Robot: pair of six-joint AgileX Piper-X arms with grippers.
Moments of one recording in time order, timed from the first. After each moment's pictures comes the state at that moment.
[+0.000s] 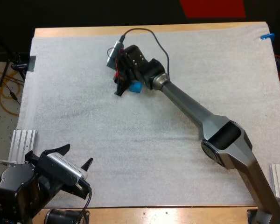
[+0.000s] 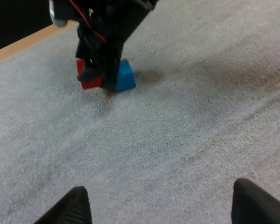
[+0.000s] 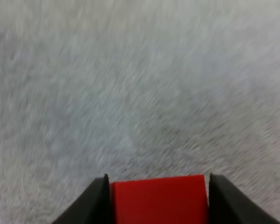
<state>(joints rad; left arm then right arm) -0.16 0.38 -0.91 1.22 0.27 -1.50 0.72 2.45 -2.26 0.70 -0.09 -2.36</state>
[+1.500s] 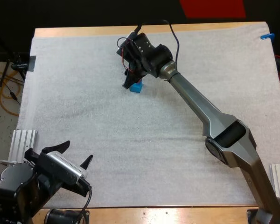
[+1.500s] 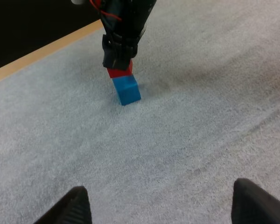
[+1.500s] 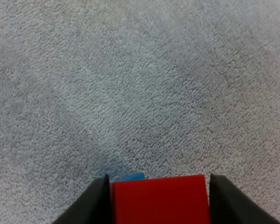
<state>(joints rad) -0.16 0.38 -0.90 1.18 0.27 -1.49 0.68 2.44 -2.39 1.03 0.00 -2.21</state>
